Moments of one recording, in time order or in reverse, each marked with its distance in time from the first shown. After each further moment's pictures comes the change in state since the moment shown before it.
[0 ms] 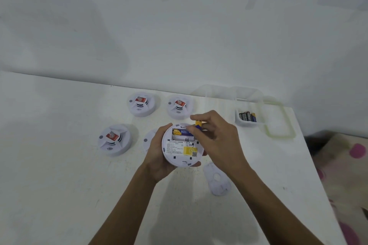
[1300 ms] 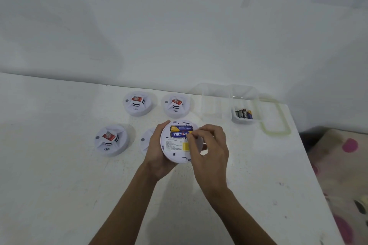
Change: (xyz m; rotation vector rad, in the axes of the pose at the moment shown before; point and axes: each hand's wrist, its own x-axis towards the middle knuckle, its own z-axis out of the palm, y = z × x) left_hand 0.001 -0.006 0.009 0.122 0.070 0.177; right_hand -0.035 0.022 0.048 -0.213 0.467 -0.048
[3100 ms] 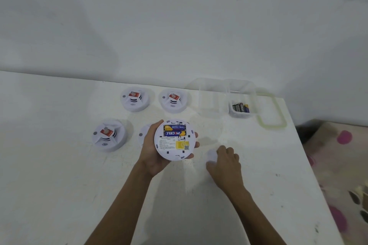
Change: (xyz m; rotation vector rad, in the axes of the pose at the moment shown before) left_hand 0.014 -0.020 -0.039 -0.282 -0.379 -0.411; right_hand -0.023 0.067 -0.034 -0.620 -0.648 0.453
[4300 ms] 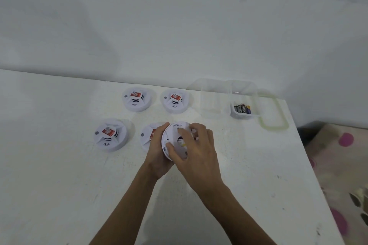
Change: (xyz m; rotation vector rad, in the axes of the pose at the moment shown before) left_hand -0.005 -0.005 0.049 0.143 0.546 0.339; right_hand -0.020 -0.088 -0.017 0.131 0.553 -0.548
